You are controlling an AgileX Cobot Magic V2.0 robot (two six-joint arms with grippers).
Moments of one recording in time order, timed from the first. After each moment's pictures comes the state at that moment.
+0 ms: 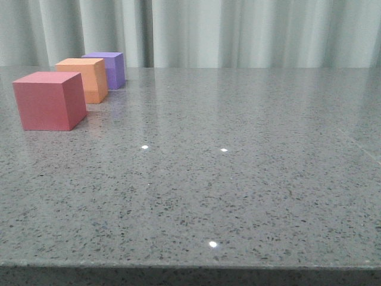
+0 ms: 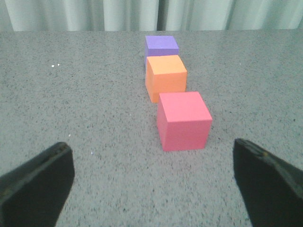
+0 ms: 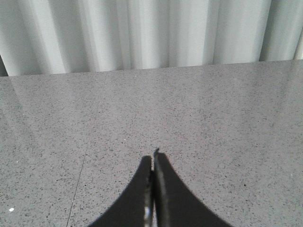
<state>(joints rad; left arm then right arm) -0.18 0.44 -0.52 -0.14 0.47 0.04 -0.03 0.46 -0.48 -0.13 0.26 0.19</state>
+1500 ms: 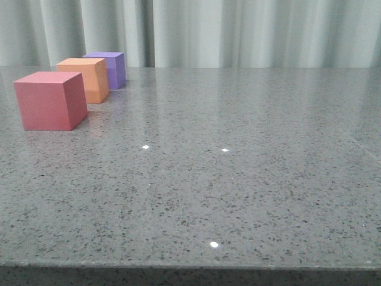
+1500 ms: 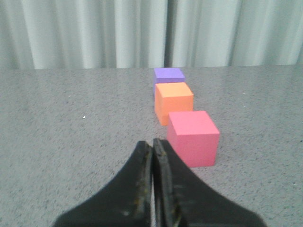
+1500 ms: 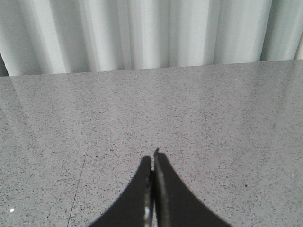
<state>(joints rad) -0.18 0.22 -0.35 -0.08 0.34 0.00 -0.03 0.46 -0.48 -0.13 0.26 0.19</state>
